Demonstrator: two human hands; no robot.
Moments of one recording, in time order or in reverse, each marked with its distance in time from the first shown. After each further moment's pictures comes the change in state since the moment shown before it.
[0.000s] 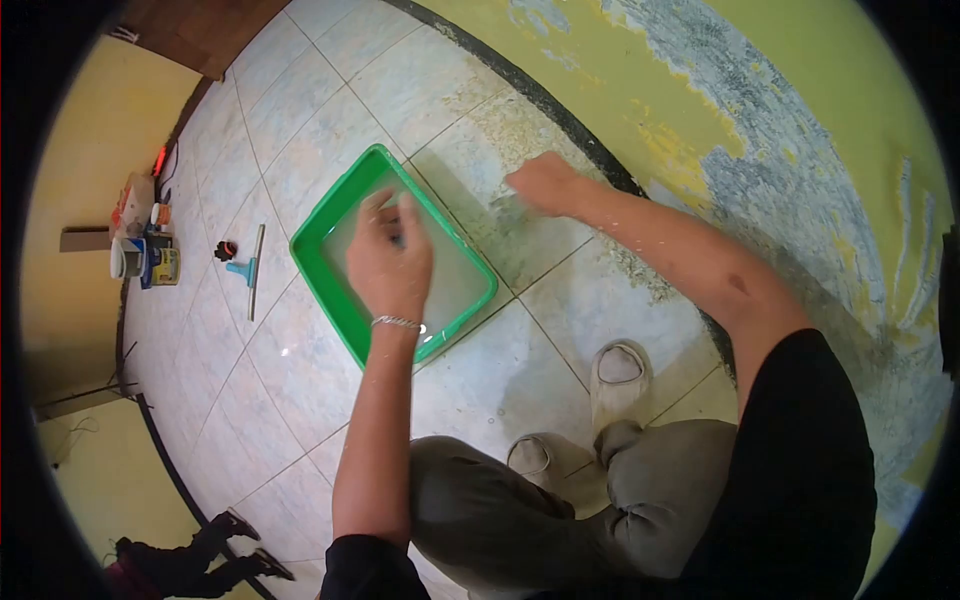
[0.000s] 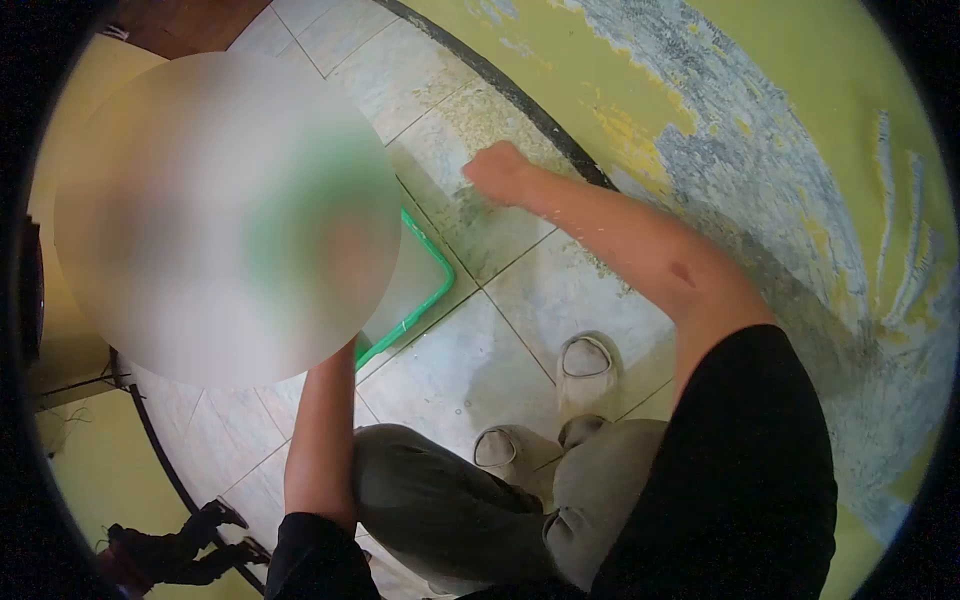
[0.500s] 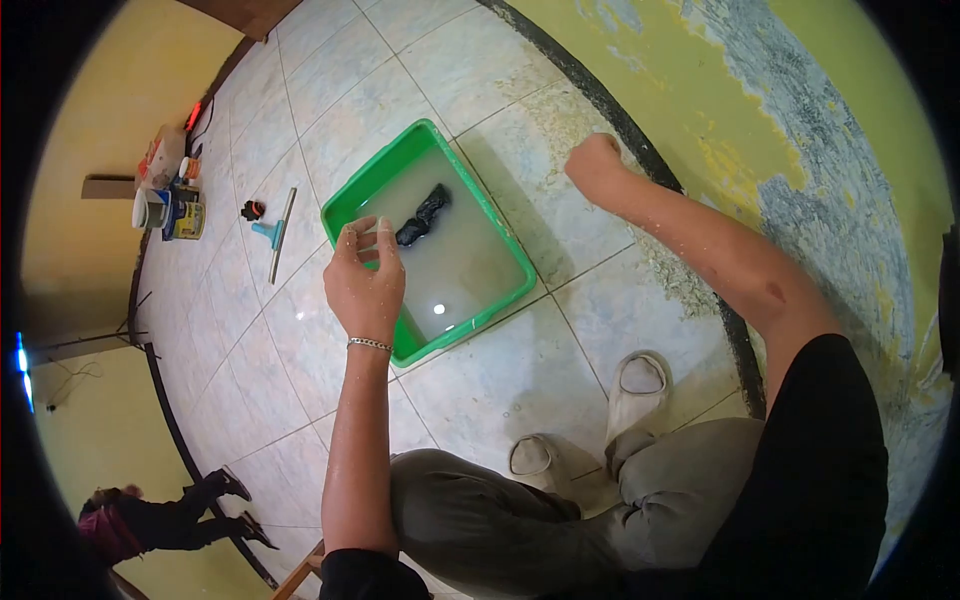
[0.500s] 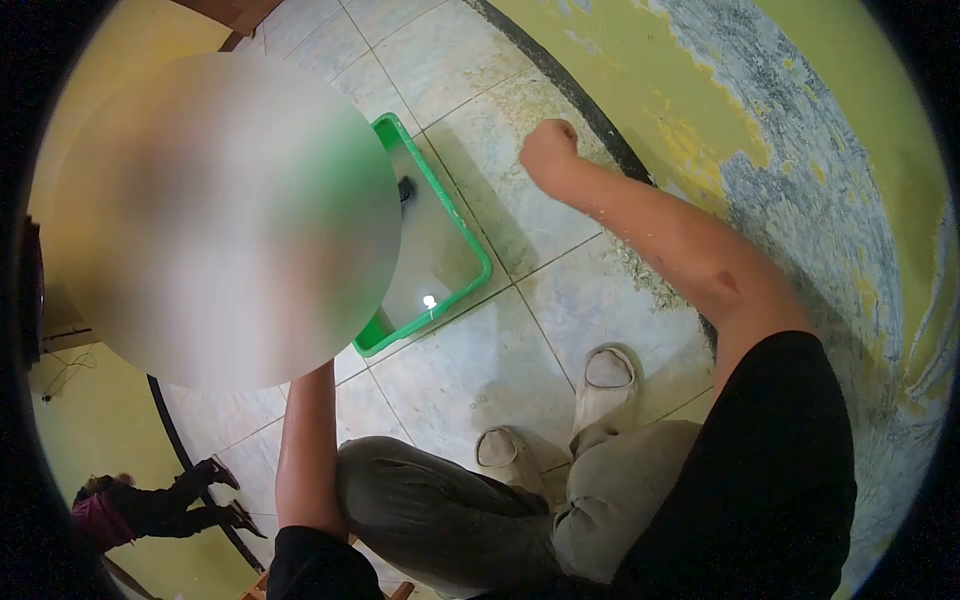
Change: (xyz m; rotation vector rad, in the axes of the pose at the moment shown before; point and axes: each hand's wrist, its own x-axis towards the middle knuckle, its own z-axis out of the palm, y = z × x) left_hand -0.002 -0.058 -0.059 0.145 -0.027 -0.170; right_hand 0.026 -0.012 -0.028 -0.399 -0.377 0.152
